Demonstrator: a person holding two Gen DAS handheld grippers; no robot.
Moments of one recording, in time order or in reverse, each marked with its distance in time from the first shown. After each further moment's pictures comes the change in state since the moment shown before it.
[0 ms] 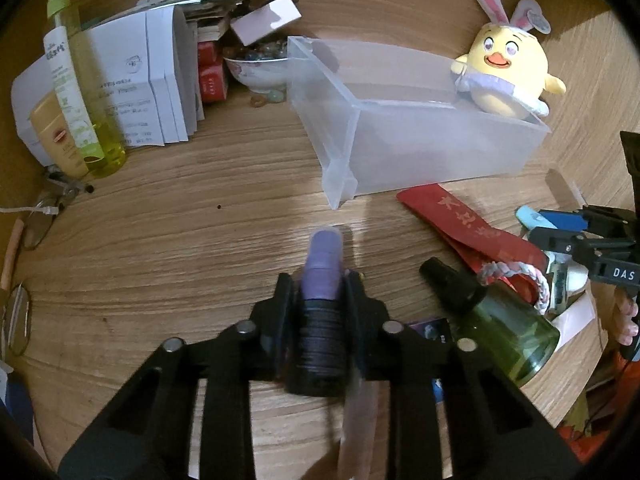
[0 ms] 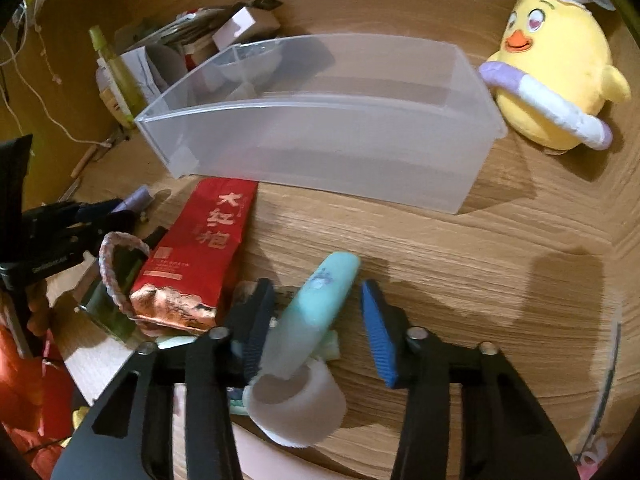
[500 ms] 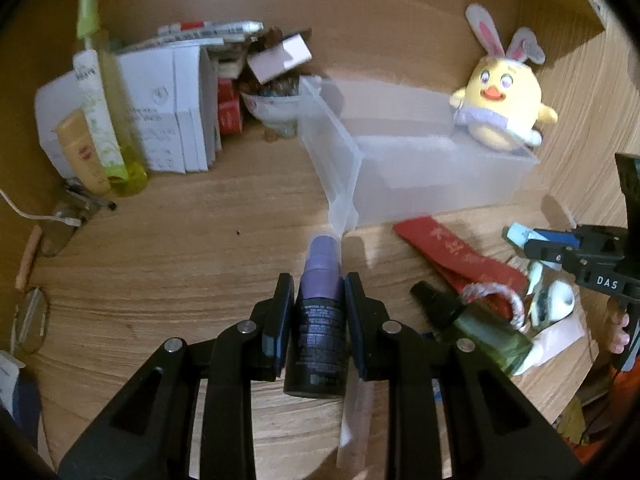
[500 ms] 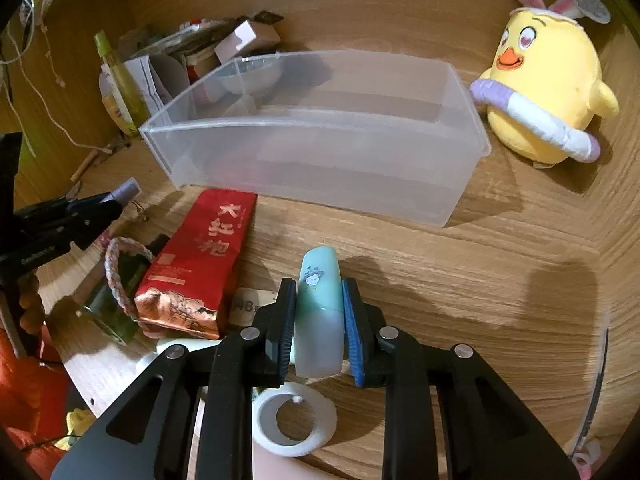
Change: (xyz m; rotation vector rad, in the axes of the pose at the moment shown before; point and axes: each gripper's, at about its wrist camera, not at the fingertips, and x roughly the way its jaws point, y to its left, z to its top) left arm -0.033 0.000 0.002 -0.029 -0.118 0.017; right arm -0.015 0.003 -0.001 -0.014 -0.060 -0.041
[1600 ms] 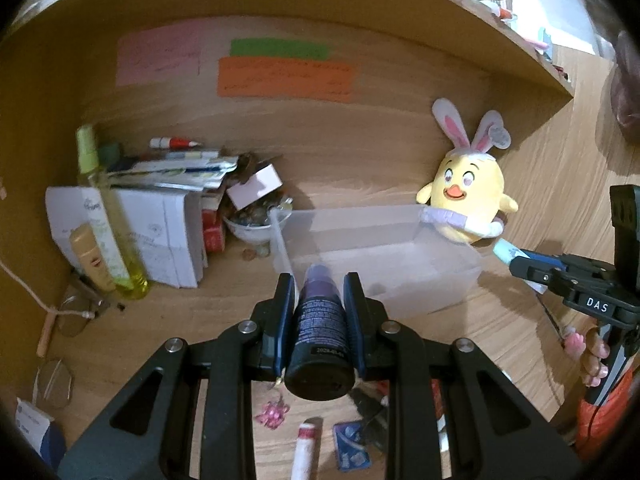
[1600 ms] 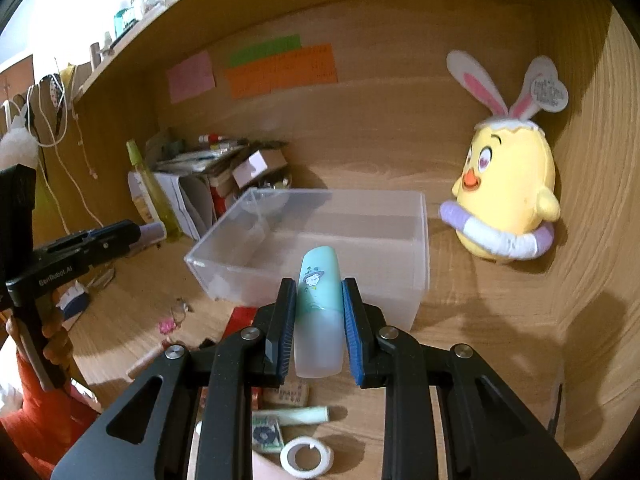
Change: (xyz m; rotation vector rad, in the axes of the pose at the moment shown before) left arm -0.059 -0.033 0.064 0.015 -0.254 -0.041; right arm -0.084 -0.006 0.039 0.032 -0.311 0.030
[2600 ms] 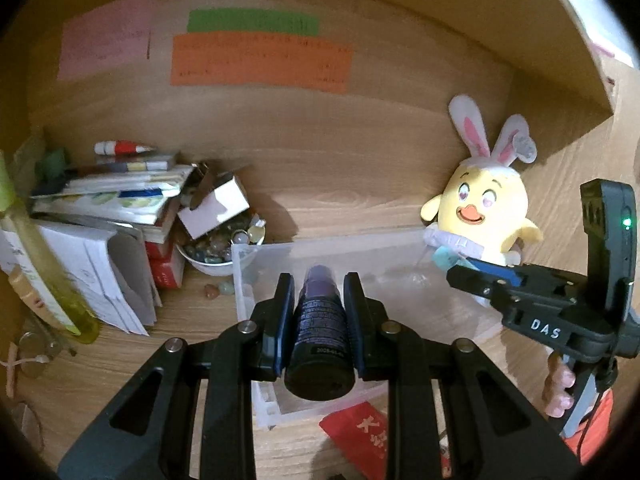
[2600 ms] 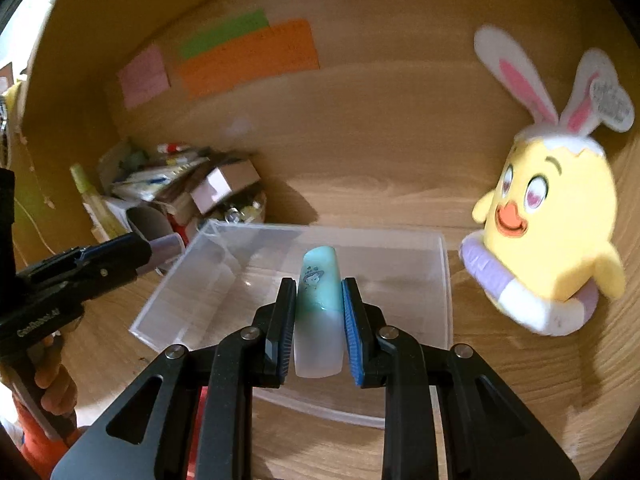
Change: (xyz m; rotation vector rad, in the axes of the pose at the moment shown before) left arm 0.096 -0.009 0.047 -0.039 0.070 -0.033; right arm 0.098 -0.015 0.056 0.037 0.076 -0.025
